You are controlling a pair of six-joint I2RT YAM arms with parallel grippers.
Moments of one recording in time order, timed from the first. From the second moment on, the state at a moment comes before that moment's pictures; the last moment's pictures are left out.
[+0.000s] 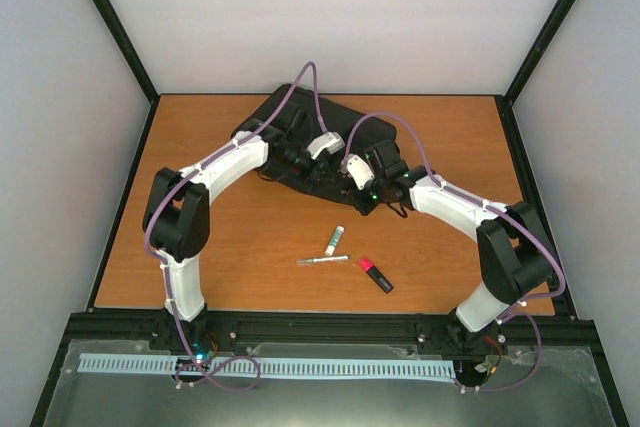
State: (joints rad) left arm -0.50 1.92 1.57 -0.76 0.78 0.30; right arm 0.54 1.61 1.04 -0.40 -0.28 -0.20
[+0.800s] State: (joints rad) left arm -0.50 1.92 1.57 -0.78 0.78 0.32; right arm 0.53 1.61 1.06 -0.48 -0.41 -0.23
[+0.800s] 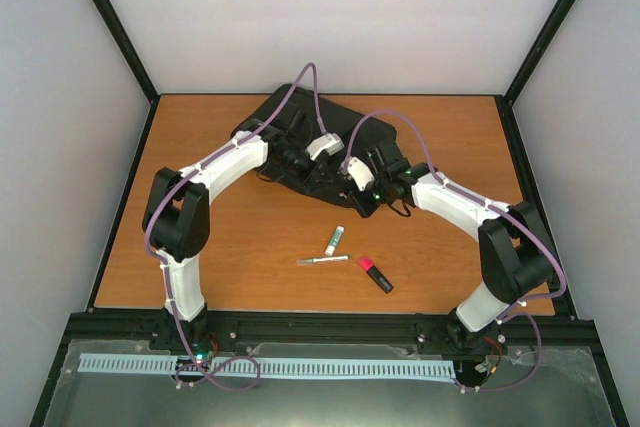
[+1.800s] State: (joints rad) left arm -0.50 1.91 1.53 -0.86 0.77 0.52; right arm 0.43 1.59 1.06 -0.55 -0.45 -0.37
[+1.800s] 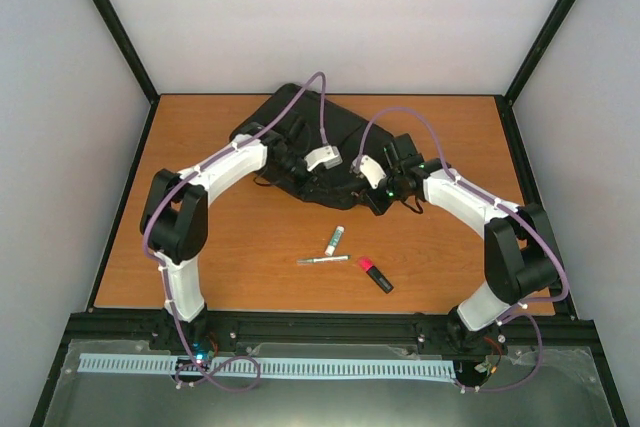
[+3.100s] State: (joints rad) left arm -0.25 1.60 1.26 -1.09 0.50 0.90; right arm 0.37 1.66 1.02 -0.53 -0.33 -0.40
